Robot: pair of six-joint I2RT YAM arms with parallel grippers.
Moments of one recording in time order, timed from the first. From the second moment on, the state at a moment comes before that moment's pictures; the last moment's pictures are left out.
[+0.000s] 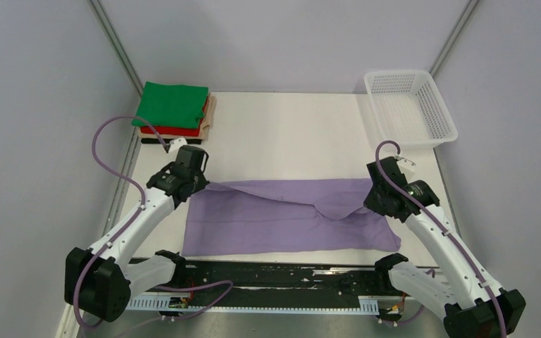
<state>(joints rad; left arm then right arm) -0.35 1.09 0.77 -0.61 -0.39 -0.70 0.38 0.92 0.89 -1.07 0.34 0.81</state>
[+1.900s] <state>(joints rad) -0.34 1.29 0.70 -0.63 -0.18 -0.72 0.35 1.02 0.50 -0.43 -0.04 0.82</state>
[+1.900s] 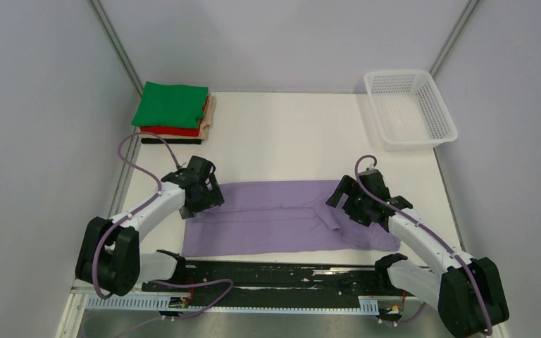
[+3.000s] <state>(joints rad) -0.22 0.93 0.52 -0.69 -0.19 -1.27 0.29 1.02 0.46 -0.41 -0.03 0.72</state>
